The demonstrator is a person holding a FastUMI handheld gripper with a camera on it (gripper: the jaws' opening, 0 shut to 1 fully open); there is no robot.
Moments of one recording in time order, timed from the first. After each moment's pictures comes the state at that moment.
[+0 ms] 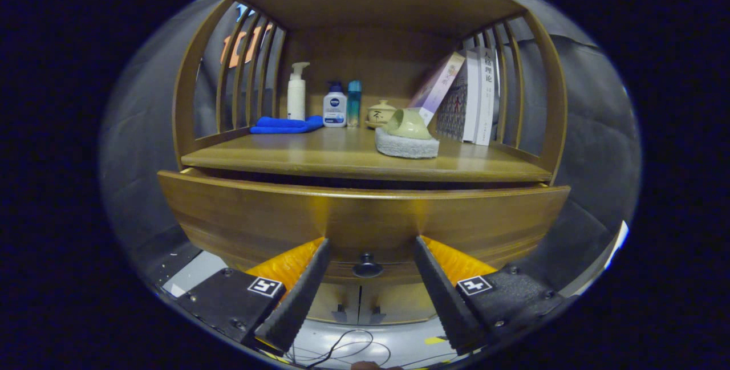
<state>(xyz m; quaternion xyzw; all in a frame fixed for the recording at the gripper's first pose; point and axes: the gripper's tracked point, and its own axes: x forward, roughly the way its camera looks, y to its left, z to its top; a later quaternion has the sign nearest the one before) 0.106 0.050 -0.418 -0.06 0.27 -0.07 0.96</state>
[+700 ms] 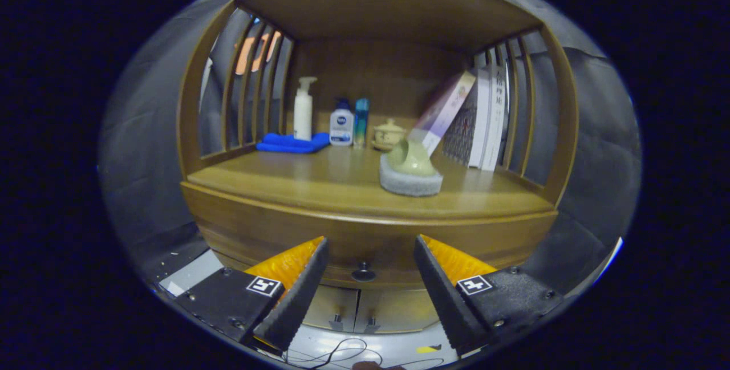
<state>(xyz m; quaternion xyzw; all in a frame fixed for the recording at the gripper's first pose) 0.105 0.060 -0.350 -0.08 0.23 -0.03 0.97</state>
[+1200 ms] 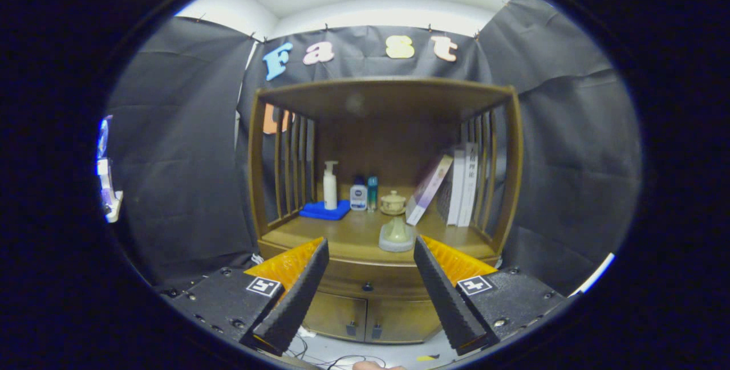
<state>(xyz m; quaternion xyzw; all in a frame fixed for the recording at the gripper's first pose) -0.008 0.062 -0.168 -0.05 0.13 0.02 0.99</state>
